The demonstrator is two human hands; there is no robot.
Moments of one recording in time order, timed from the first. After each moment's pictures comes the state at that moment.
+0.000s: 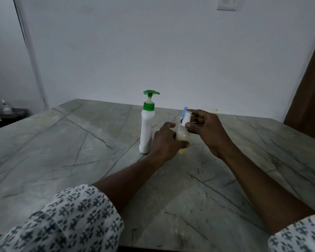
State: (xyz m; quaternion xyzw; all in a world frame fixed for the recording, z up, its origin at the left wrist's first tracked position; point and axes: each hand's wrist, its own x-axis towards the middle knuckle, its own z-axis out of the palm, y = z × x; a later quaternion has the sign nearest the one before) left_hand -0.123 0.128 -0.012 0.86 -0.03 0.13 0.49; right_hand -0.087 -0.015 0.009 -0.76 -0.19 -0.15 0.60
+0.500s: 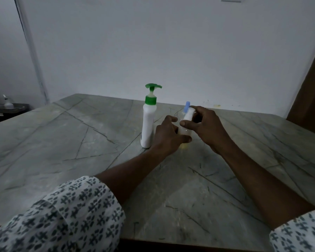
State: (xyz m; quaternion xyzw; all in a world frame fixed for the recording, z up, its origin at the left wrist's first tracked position) left_hand -0.122 0.129 -0.012 0.86 -0.04 0.13 0.50; right_hand -0.087 -0.004 0.005 -0.85 -0.17 -0.20 0.46
